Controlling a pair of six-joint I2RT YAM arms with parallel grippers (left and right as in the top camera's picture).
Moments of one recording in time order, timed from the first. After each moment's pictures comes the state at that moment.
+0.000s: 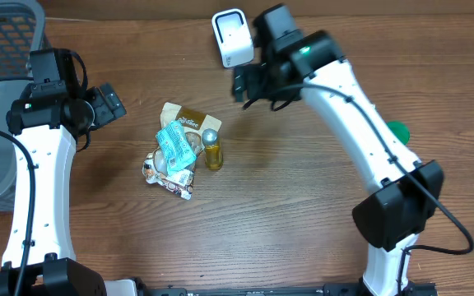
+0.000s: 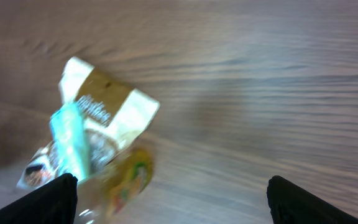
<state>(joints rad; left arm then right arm) 0.17 1.54 1.41 -0.95 -0.07 -0.36 0.51 2.03 2.05 -1.18 -0.09 0.41</state>
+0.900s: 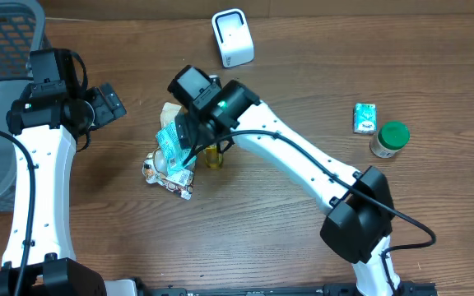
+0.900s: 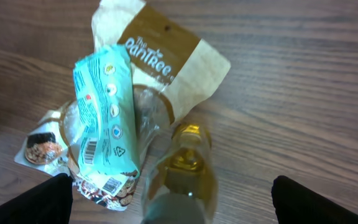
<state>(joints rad) 0.17 1.54 1.41 -0.95 -0.07 -0.36 0.82 2.11 2.00 -1.12 0.10 0.57</state>
